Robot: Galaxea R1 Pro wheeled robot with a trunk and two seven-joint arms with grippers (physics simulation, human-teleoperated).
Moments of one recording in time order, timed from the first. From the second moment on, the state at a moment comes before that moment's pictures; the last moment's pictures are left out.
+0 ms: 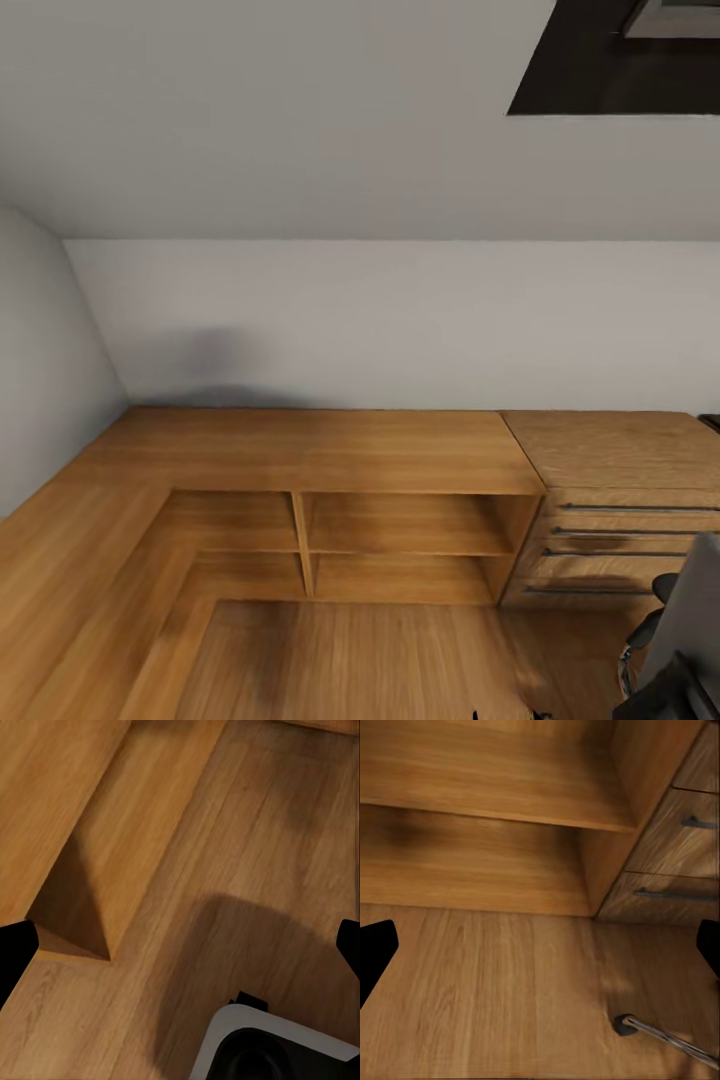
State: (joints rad) left arm 0.03 0.02 -0.36 -0.15 0.59 -0.73 0.28; right arm -0.26 0.02 0.34 -0.05 -0.10 -0.89 -0.33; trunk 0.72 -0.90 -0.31
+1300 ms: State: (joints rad) left arm 0.03 0.02 -0.36 -0.15 0.59 -0.73 0.28; right arm -0.26 0.02 0.34 -0.05 -0.10 -0.89 -0.33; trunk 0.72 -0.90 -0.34
